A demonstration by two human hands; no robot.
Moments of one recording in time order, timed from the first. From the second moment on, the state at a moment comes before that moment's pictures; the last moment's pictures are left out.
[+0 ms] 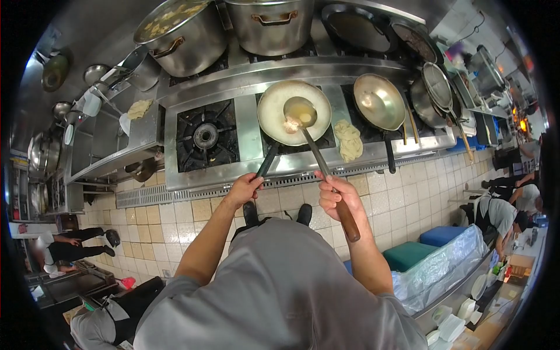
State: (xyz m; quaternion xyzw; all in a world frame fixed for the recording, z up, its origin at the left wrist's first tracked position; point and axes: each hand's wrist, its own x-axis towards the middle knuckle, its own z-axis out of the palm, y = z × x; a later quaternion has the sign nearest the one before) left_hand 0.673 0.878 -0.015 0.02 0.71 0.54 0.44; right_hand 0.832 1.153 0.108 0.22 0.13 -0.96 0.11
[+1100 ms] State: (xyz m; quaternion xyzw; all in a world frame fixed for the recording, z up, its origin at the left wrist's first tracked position) left_hand 0.676 0.877 -0.010 0.02 0.71 0.56 0.43; right_hand 0.809 1.151 0.121 0.27 0.30 -0.91 0.09
